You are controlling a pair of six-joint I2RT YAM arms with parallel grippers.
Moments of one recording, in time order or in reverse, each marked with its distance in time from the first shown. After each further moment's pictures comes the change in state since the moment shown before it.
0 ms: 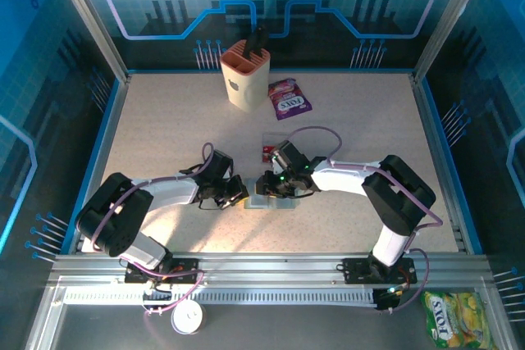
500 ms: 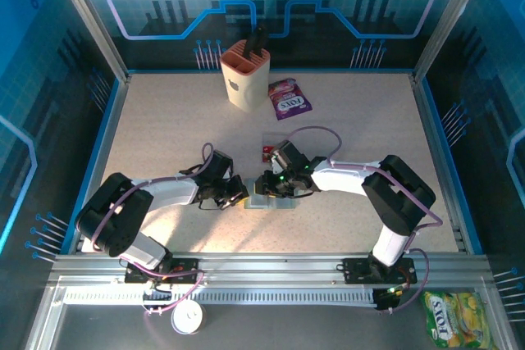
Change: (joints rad) left arm 0.000 0.000 -0.005 0.010 0.000 -0.001; right arm 0.000 0.002 0.000 0.016 -0.016 0.002
